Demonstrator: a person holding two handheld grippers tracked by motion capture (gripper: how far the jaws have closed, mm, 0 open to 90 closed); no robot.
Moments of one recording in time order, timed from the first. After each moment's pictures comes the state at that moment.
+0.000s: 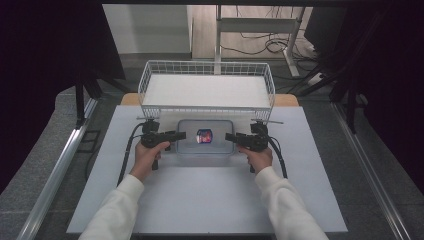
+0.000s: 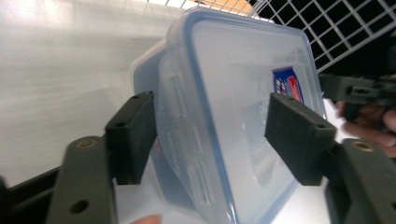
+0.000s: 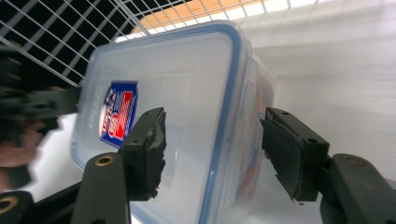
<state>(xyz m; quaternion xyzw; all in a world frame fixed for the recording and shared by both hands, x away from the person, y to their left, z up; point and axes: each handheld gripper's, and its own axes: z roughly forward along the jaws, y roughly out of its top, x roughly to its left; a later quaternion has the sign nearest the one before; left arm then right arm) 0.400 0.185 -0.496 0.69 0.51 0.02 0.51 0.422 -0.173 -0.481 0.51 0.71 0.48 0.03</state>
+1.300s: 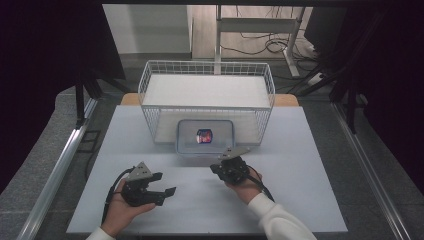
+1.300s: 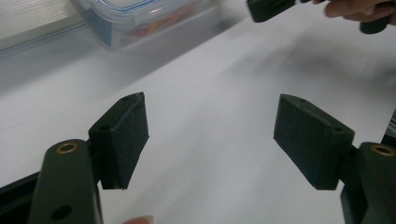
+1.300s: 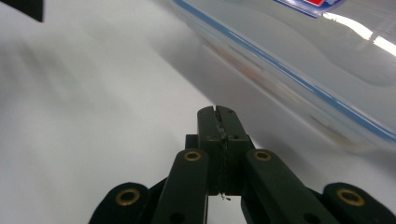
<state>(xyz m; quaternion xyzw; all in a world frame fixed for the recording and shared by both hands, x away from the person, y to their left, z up) 0.238 0.181 -0.493 0.80 0.40 0.10 0.43 0.328 -0.110 -0.495 0.29 0.87 0.39 0.11</state>
